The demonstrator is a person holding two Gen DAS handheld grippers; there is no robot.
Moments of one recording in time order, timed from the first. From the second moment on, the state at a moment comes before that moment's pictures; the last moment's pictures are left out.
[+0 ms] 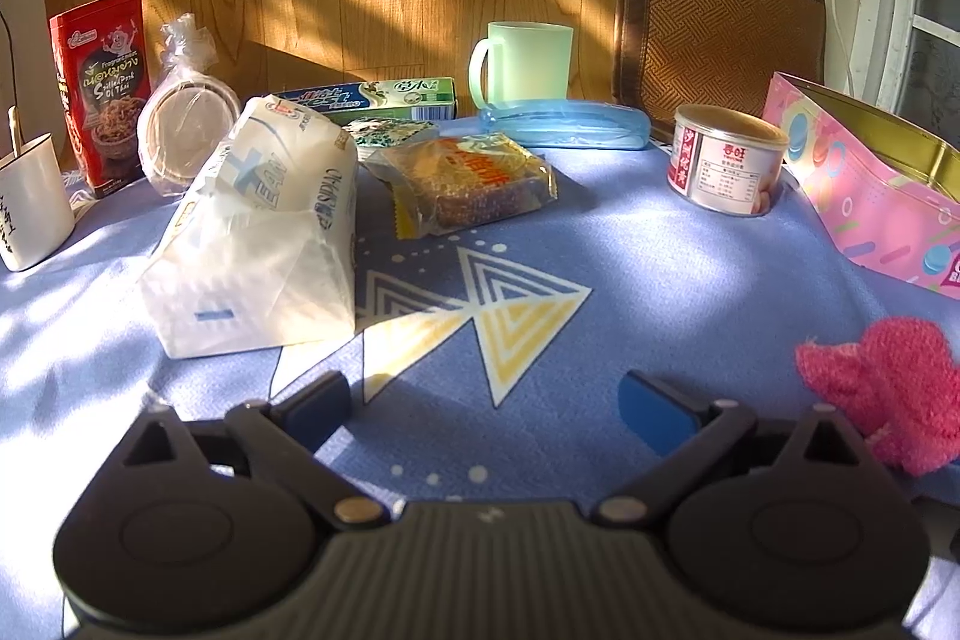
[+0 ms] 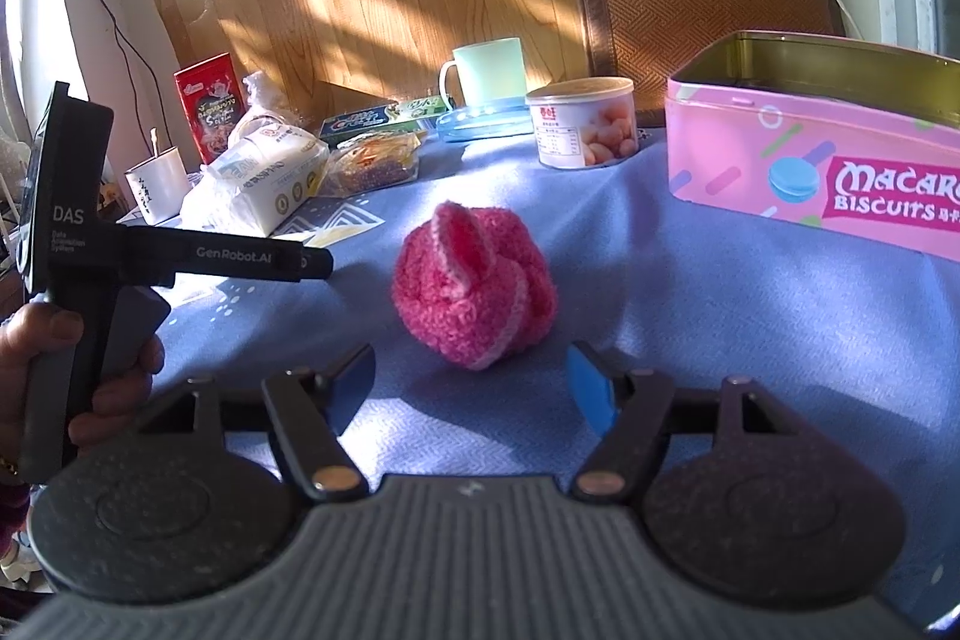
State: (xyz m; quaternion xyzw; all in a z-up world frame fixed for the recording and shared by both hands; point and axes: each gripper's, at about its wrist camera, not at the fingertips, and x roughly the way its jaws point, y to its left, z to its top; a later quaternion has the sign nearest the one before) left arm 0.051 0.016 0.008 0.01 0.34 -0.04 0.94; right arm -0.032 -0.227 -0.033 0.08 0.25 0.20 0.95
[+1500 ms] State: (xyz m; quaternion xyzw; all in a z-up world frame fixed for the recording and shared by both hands) left arm 0.076 -0.164 0.098 -0.01 0.29 -0.37 0.89; right arm 0.004 -0.285 0.016 0.06 0.08 0.05 0.99
